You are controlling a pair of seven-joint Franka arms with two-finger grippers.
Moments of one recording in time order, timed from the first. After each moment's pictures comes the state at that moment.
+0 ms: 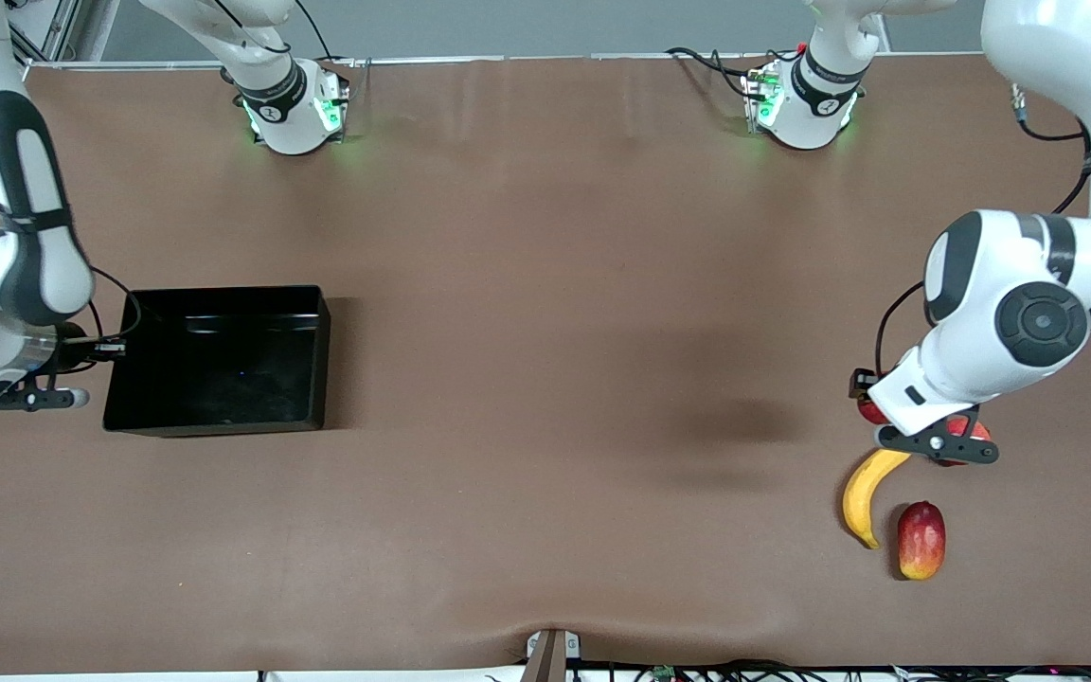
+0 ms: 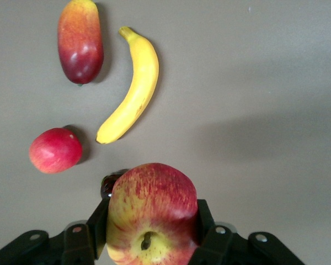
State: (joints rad) left arm -0.05 0.41 -0.11 -1.57 0.19 1.90 -0.02; right arm -0.18 0.40 -0.13 -1.83 0.08 1.97 -0.35
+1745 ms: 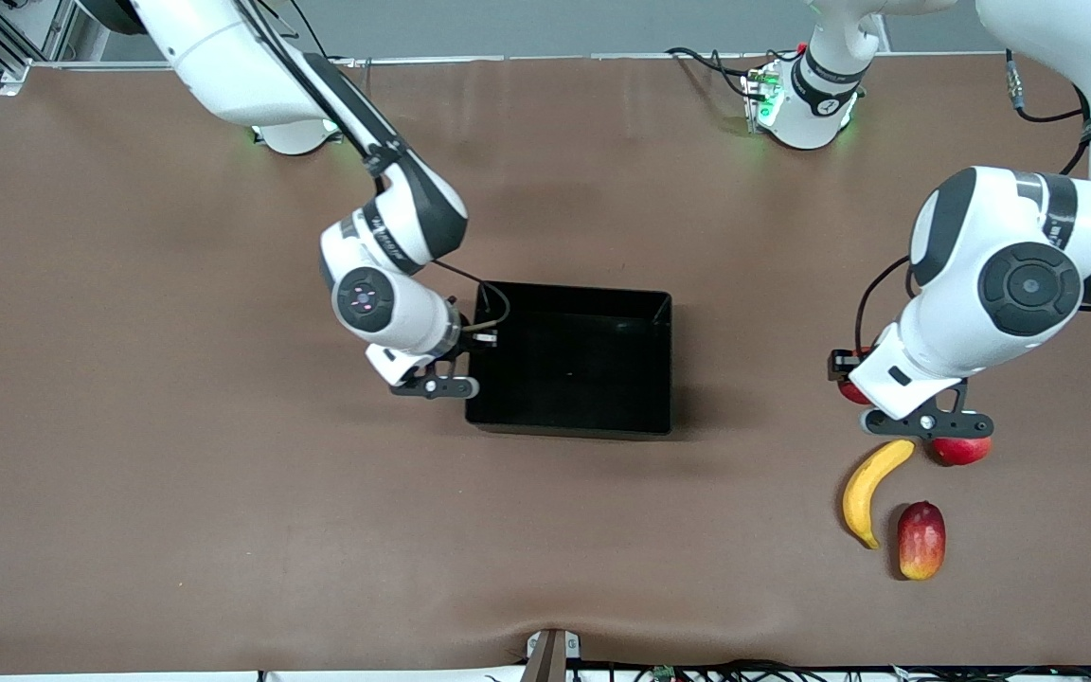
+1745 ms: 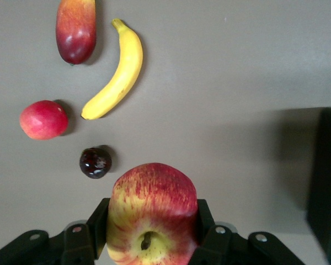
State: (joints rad) left arm -0.06 0.39 -0.22 -1.50 0.19 1.77 -0.25; right arm 0.41 0.60 0.21 -1.67 0.19 2.22 0.54
